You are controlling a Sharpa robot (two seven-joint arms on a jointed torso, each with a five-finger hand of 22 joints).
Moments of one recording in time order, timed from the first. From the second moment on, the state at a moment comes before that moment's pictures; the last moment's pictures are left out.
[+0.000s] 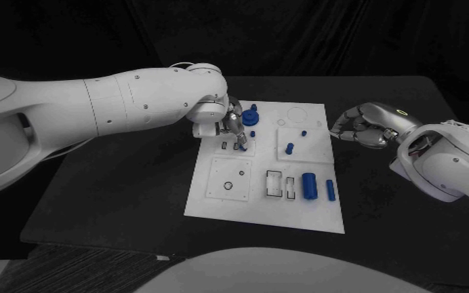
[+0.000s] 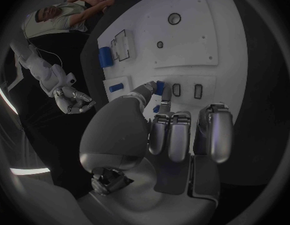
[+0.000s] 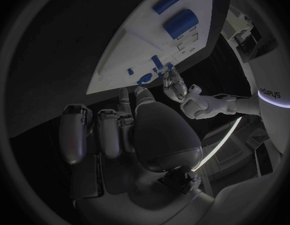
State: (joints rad) left arm 1.40 -0.60 -0.21 1.36 -0.77 0.26 -0.70; left_hand 1.28 -0.02 0.31 0.05 0.28 0.97 0.08 0.32 0.43 1.46 -0.01 1.57 1.31 1.47 -0.07 1.56 1.31 0.04 1.46 0.04 1.37 1.31; right arm 1.28 -1.02 -0.21 1.66 -1.39 -0.37 -0.14; right_hand 1.42 0.11 -0.14 0.24 0.53 0.83 0.09 0.43 0.28 1.46 0.02 1.58 1.50 1.47 -0.05 1.48 1.31 0.02 1.47 0.05 1.41 1.31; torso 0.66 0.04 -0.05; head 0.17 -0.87
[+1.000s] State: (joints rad) left arm 1.39 -0.59 -0.21 1.35 -0.77 0.26 -0.70; left_hand 1.27 0.00 0.30 0.06 0.21 0.99 0.06 0.31 0.43 1.46 -0.01 1.57 1.31 1.47 -0.07 1.56 1.31 0.04 1.46 0.04 1.36 1.31; right arm 1.28 -1.02 -0.21 1.66 -1.39 -0.37 -0.14; right_hand 1.42 0.11 -0.14 0.24 0.53 0.83 0.09 0.43 0.28 1.46 0.02 1.57 1.50 1.47 -0.05 1.48 1.31 0.02 1.47 0.05 1.41 1.31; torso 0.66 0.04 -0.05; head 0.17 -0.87
